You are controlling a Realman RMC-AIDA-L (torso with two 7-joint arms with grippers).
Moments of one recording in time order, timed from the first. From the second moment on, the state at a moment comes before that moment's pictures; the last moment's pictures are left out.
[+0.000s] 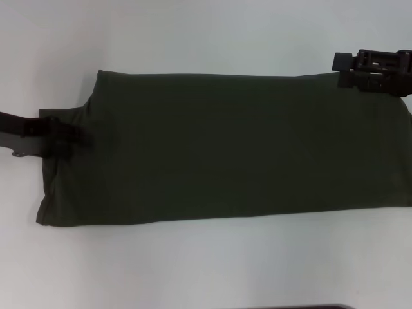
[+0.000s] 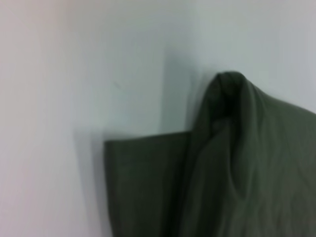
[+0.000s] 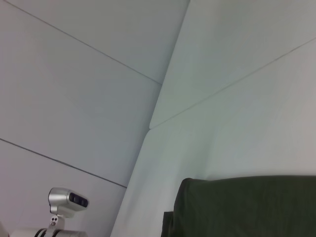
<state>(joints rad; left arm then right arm) -0.63 -1.97 0.70 0.69 2.49 1.47 -2.59 0.50 1.92 -0.58 -0.58 -1.98 -1.67 2.23</state>
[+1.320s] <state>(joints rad) -0.67 -1.90 0.72 0.72 2.61 1.57 -2.62 0.50 1.91 -0.58 -0.59 -1.99 -1.70 2.23</state>
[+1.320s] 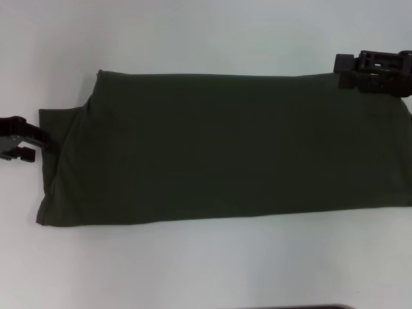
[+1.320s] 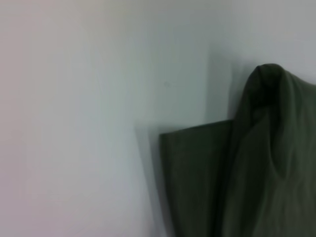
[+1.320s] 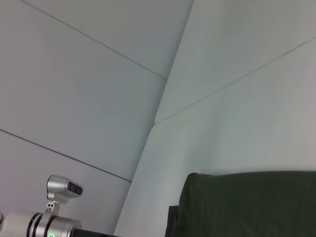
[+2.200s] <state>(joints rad) -0.67 -1.93 0.73 0.70 2.64 1.50 -2.63 0.49 1.91 -0.58 -0.59 -1.98 -1.70 2.23</state>
